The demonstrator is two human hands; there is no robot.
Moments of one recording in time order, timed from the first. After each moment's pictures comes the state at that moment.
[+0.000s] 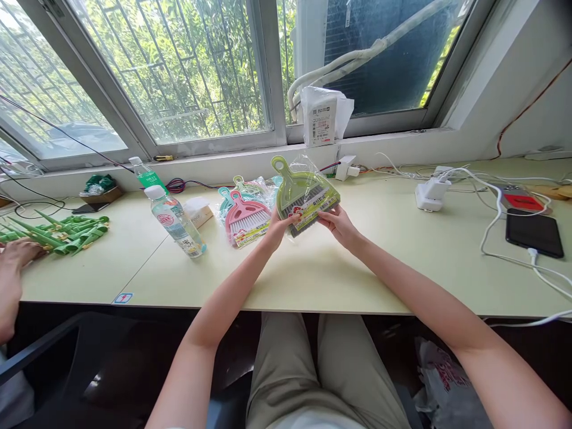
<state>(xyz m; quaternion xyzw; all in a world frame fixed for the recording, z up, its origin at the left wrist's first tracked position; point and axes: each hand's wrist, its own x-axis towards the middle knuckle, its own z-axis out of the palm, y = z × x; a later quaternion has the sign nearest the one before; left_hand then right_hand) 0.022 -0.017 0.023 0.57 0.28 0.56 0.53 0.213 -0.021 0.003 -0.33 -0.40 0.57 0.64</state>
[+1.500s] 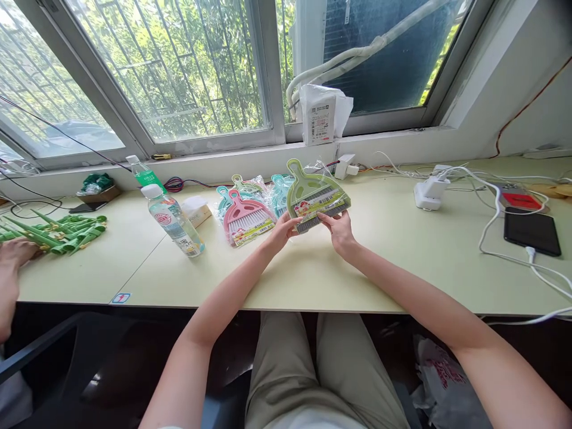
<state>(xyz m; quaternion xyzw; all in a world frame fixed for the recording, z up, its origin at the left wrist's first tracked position) 0.028 -0.023 0.012 0.54 0.28 0.44 0.66 0.195 -0.034 -0.004 -0.39 -0.30 0.48 0.73</state>
